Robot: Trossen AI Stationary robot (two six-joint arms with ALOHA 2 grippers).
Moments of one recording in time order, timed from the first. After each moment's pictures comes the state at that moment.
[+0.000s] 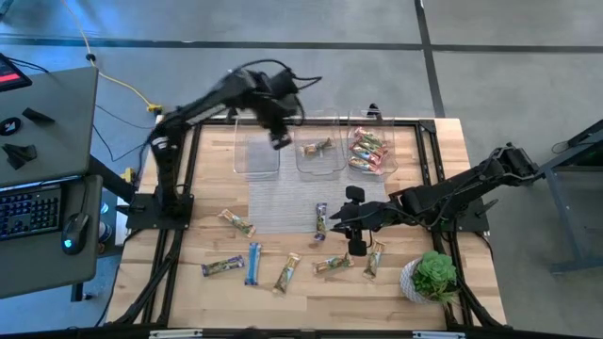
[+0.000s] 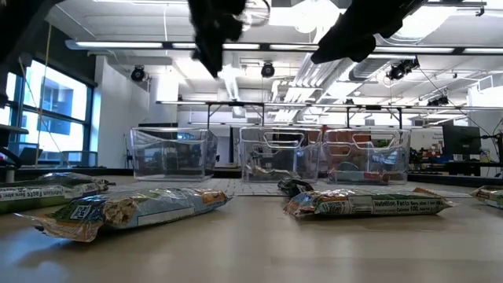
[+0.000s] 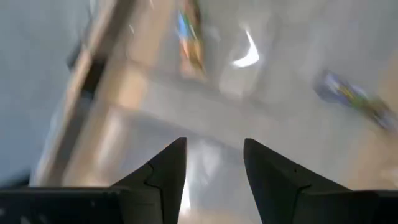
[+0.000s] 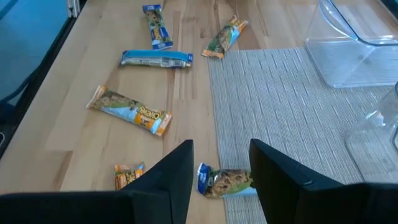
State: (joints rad) left arm 0.50 1.89 2.09 -1.43 0.05 0.08; right arm 0.31 1.35 0.87 -0.15 0.24 0.21
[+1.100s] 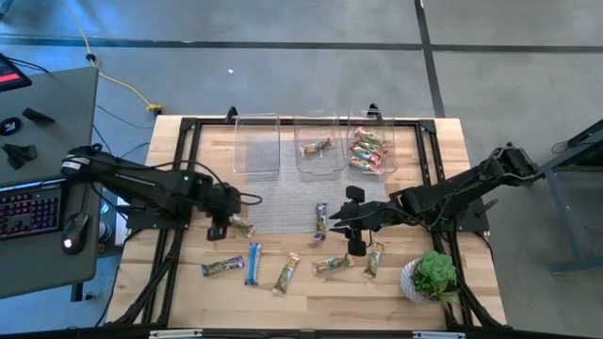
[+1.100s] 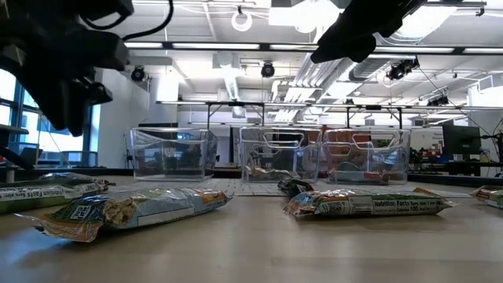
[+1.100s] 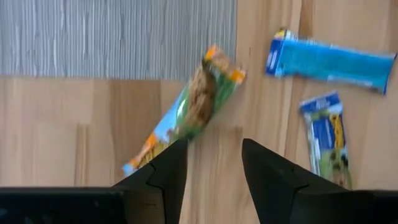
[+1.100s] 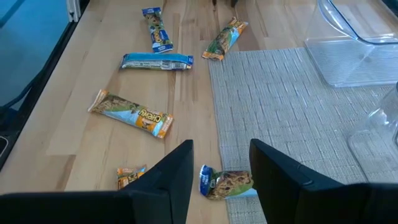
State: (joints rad) left arm -0.15 1.05 0.67 -0.82 0.07 -0.25; right arm 0.31 1.35 0.87 -0.14 0.24 0.23
